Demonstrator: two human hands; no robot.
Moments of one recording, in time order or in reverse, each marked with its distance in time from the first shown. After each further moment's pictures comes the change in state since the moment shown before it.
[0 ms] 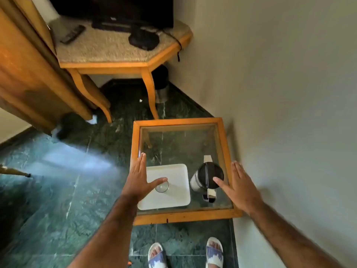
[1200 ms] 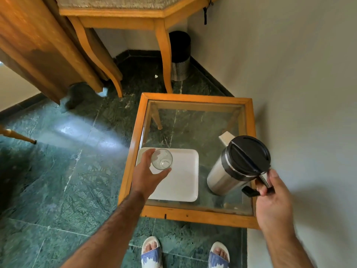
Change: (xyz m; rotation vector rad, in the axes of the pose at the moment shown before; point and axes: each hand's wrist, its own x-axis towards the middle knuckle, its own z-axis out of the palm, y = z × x) left_hand 0.028 -0.049 0.132 -0.514 0.325 -0.119; right_hand 0.044 0.067 0.086 0.987 0.488 0.055
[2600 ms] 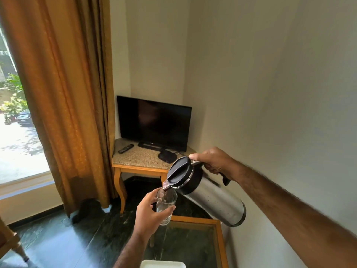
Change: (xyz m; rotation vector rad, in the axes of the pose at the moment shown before) left_hand -0.118 0.376 -0.242 -0.234 0.147 0.445; right_hand -0.137 -0.604 0.027 -0.421 -0.707 -0.518
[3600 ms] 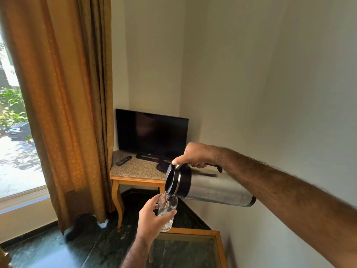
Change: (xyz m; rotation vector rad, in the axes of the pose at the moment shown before) left_hand 0.008 0.010 -0.008 -0.036 -0.006 -0.045; right_hand 0.046 -0.069 0.017 -0.487 -0.182 0.059
